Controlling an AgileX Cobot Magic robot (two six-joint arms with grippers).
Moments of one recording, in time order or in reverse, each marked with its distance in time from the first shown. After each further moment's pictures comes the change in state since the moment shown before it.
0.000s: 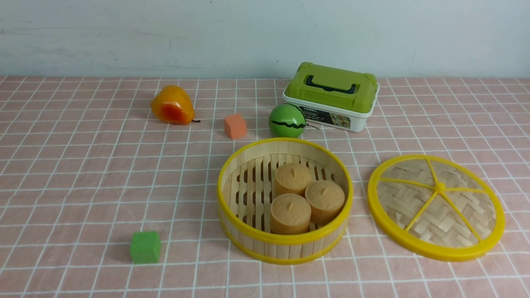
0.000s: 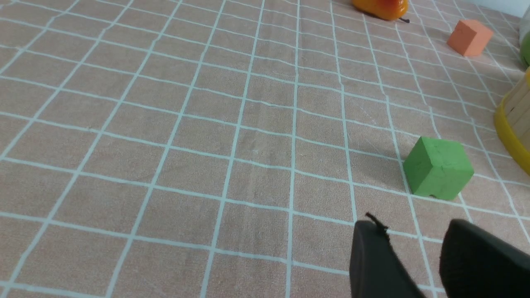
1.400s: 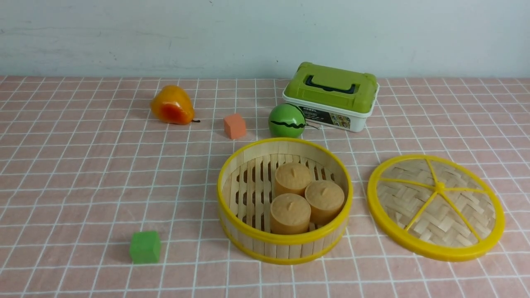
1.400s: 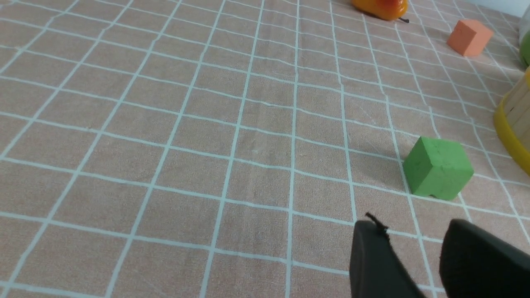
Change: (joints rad) right arm 0.017 -0.001 -0.100 0.074 -0.209 -0.123; left arm 0.000 0.000 0.000 0.001 0.001 0.000
